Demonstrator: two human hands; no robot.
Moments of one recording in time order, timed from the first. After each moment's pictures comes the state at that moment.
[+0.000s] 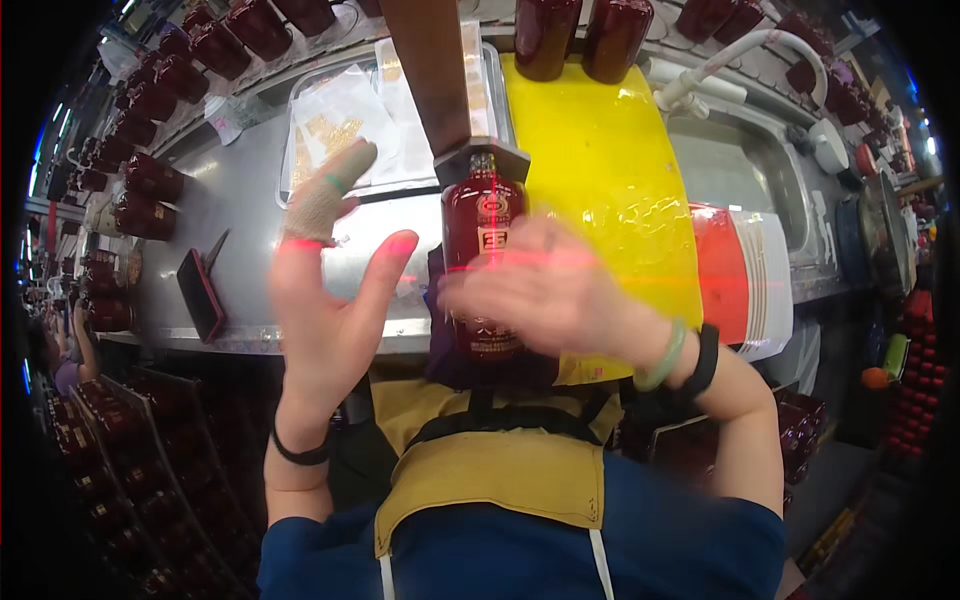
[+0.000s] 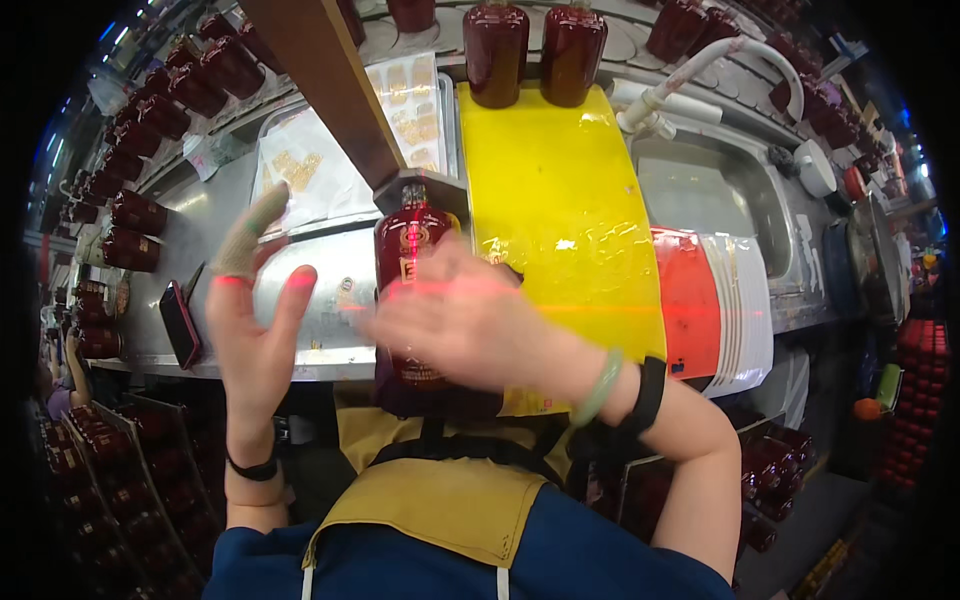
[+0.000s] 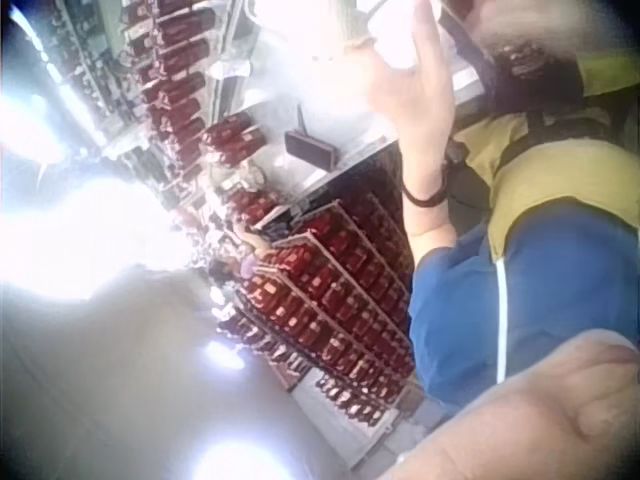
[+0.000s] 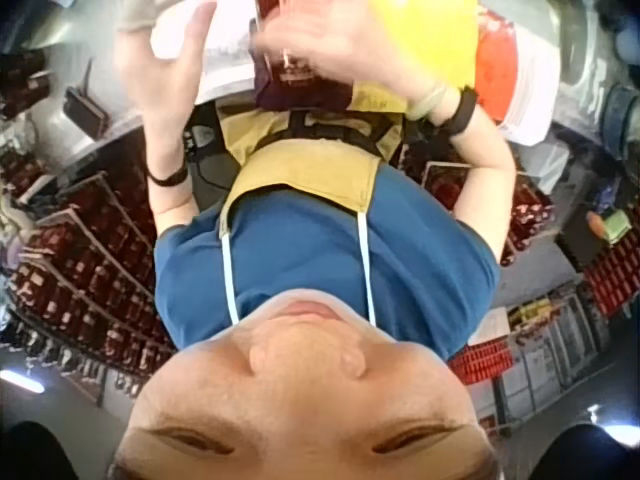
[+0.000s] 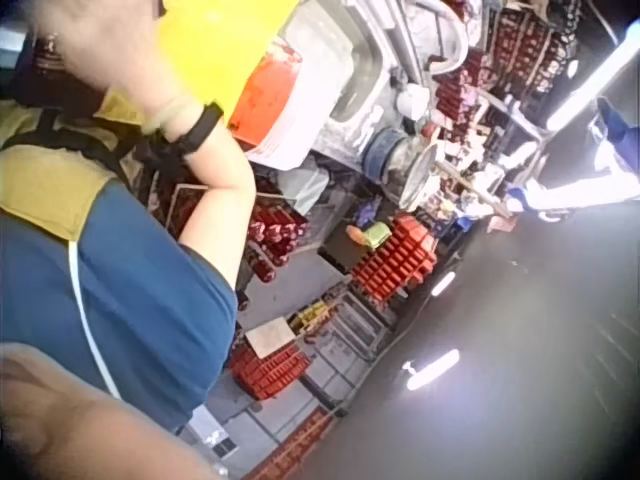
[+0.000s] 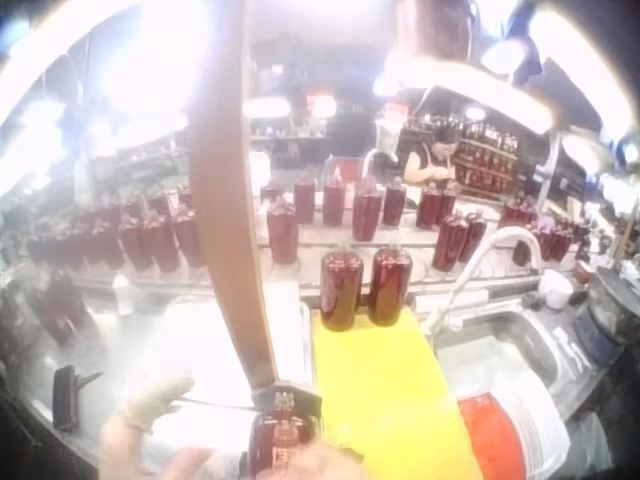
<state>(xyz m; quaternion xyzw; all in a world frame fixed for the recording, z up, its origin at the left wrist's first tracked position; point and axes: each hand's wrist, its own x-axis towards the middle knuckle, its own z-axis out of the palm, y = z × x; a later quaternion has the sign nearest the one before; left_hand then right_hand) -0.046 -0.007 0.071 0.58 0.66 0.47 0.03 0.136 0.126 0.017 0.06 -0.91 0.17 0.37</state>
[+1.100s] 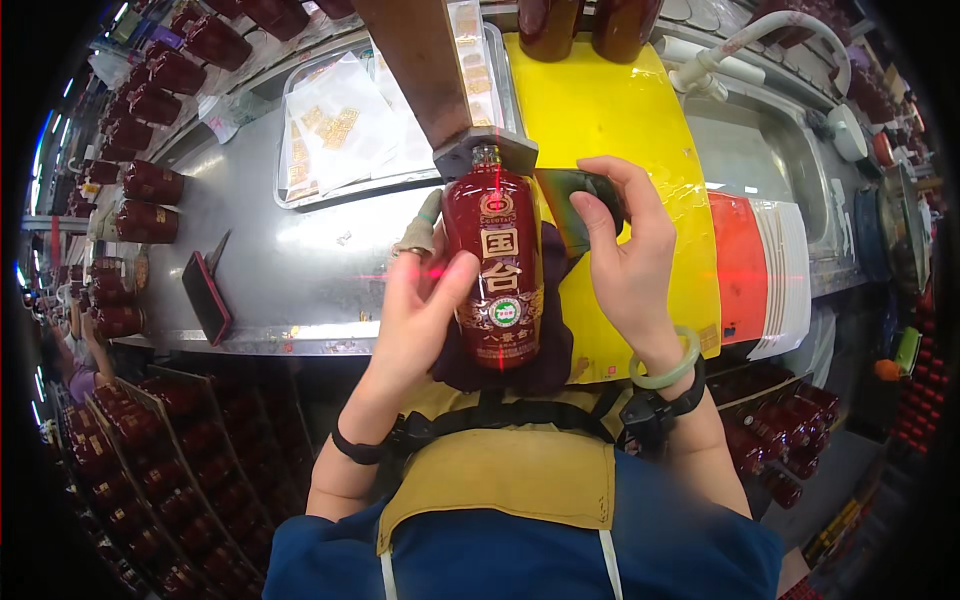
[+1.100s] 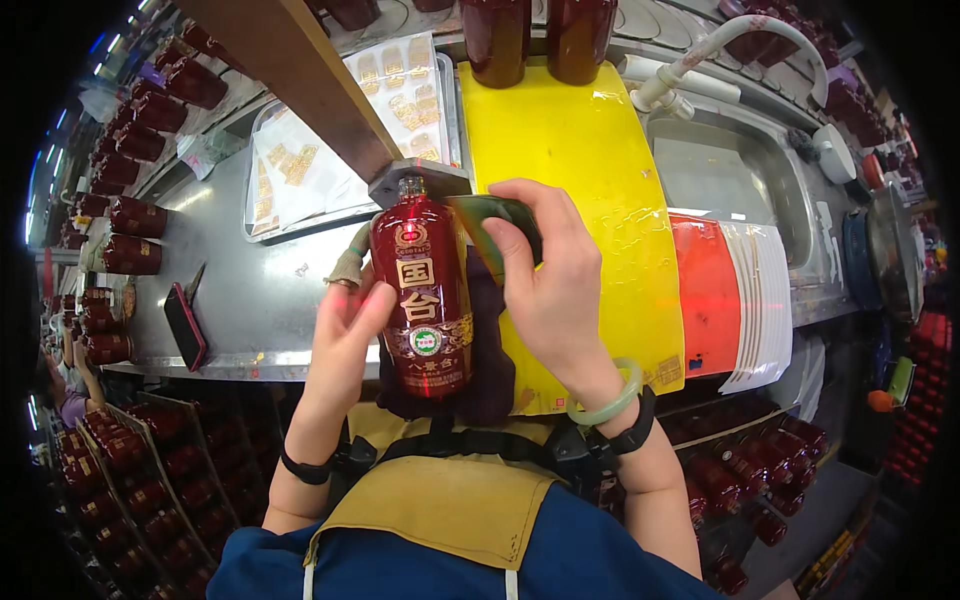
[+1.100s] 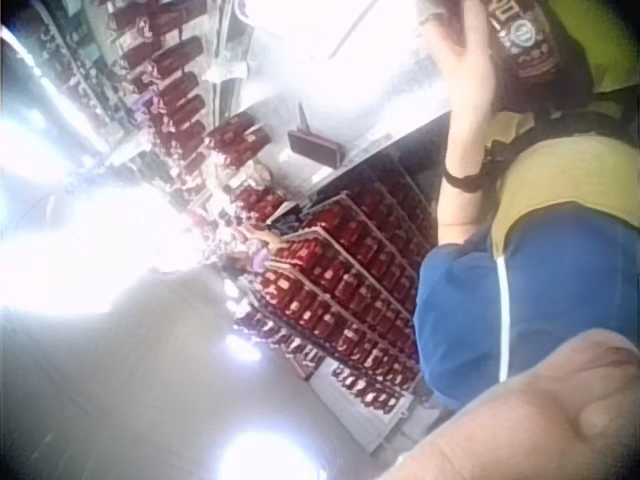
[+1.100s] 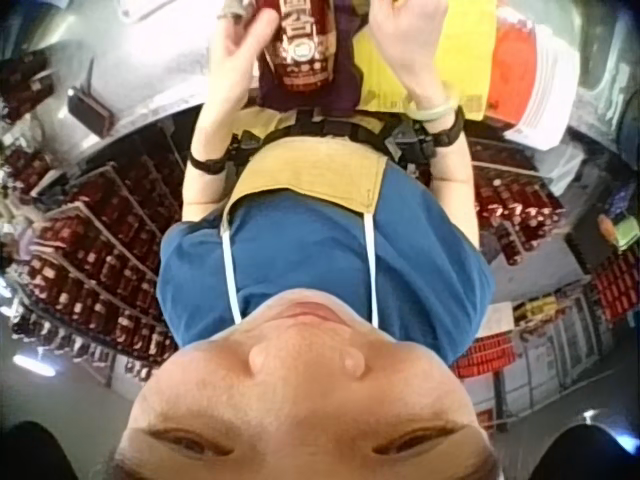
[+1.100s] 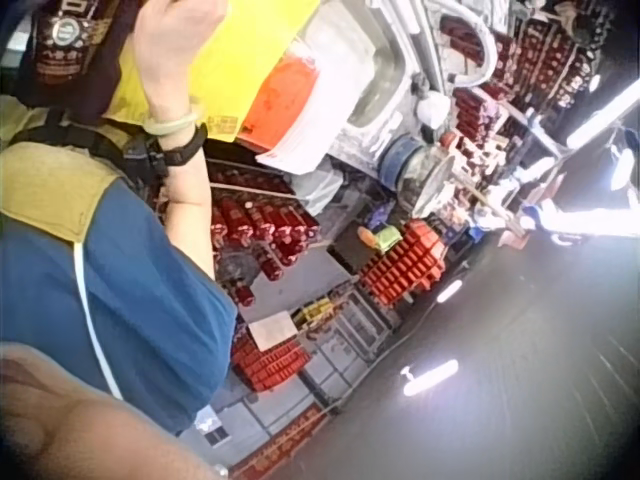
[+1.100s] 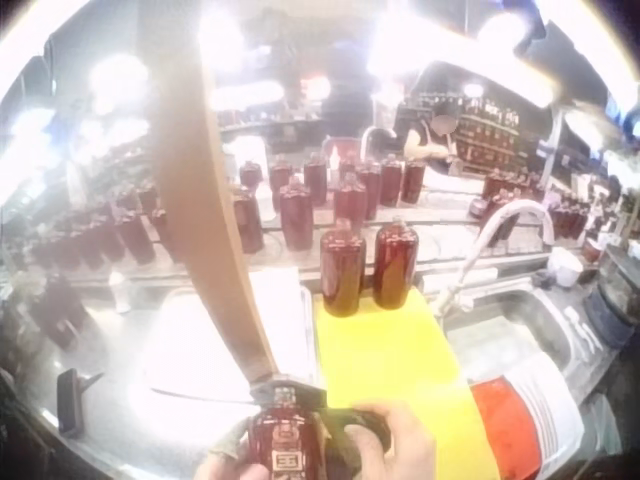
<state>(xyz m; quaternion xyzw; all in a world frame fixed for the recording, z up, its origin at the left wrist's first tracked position) -0.006 0.004 -0.002 0.29 0.56 0.61 0.47 0.149 0.140 0.002 -0.38 -0.73 0.39 0.42</state>
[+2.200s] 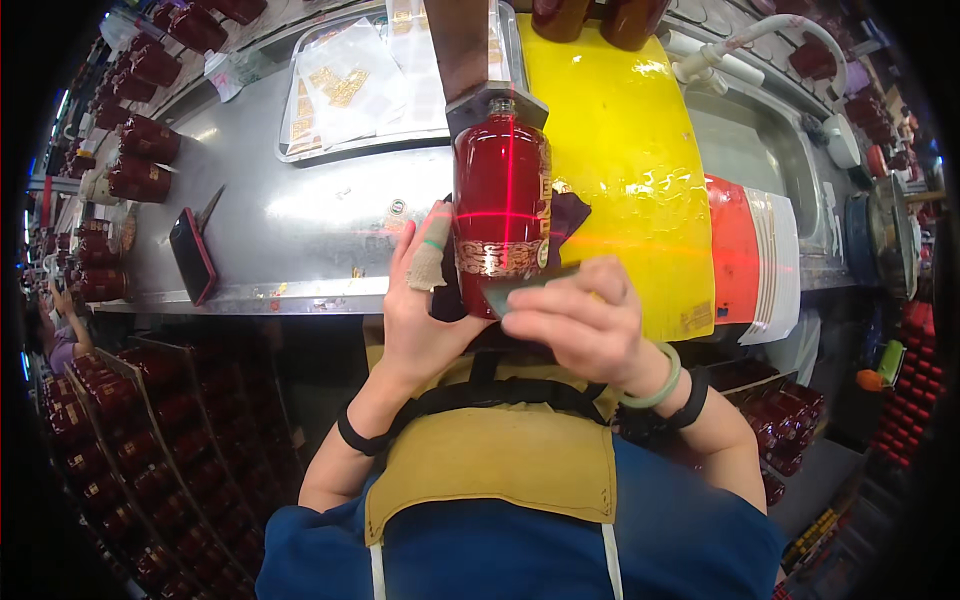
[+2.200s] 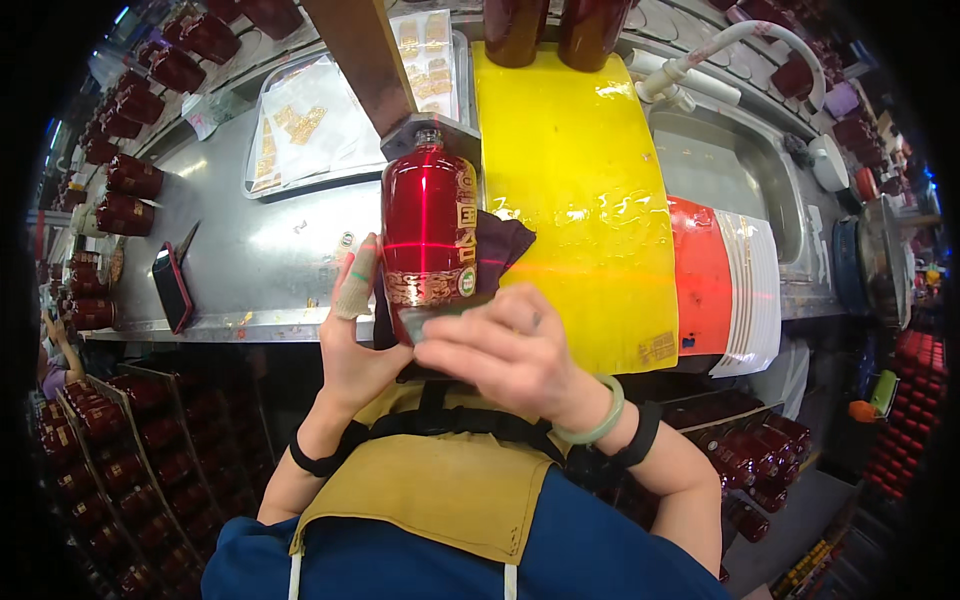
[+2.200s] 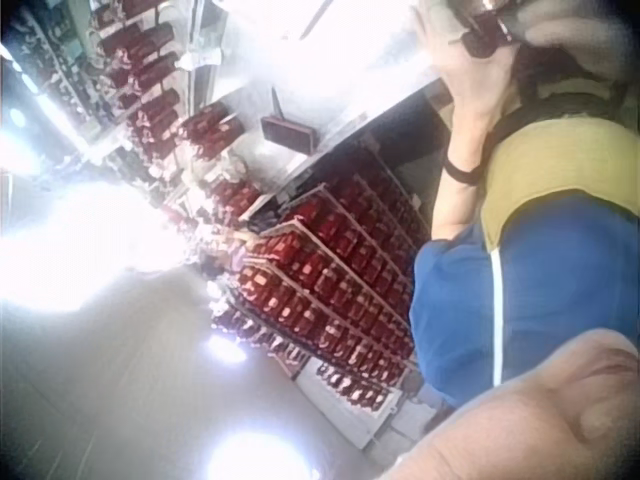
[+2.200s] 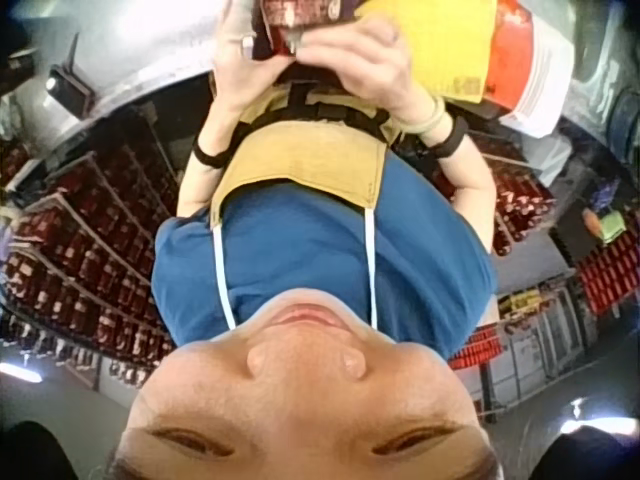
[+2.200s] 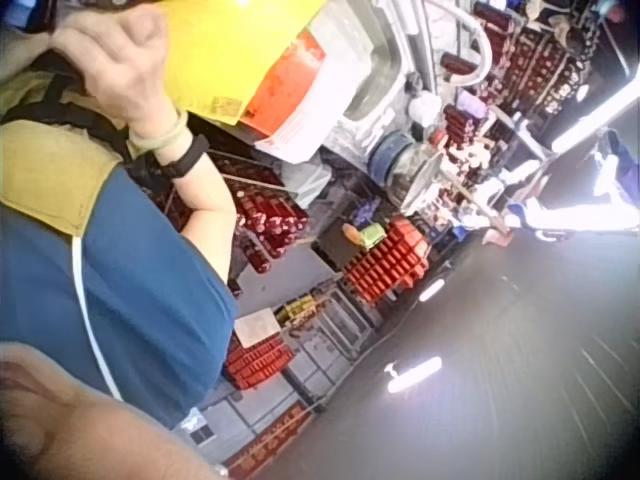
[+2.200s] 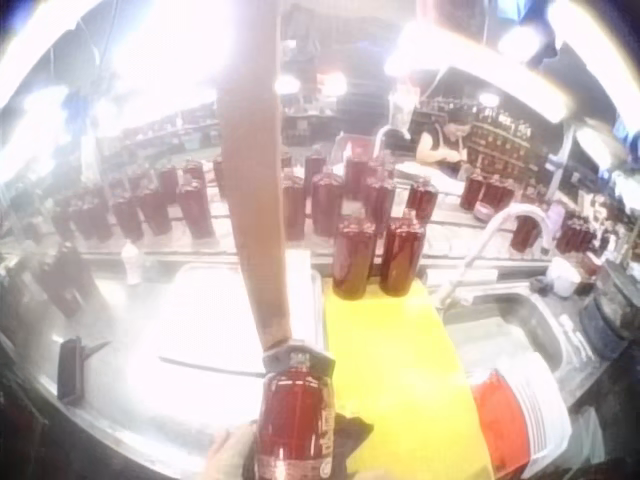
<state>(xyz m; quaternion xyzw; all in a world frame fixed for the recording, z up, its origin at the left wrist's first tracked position) 0.007 -0.048 -0.038 0.56 0.69 0.45 0.10 0.187 0.074 -0.006 -0.05 -0.90 0.21 0.39</state>
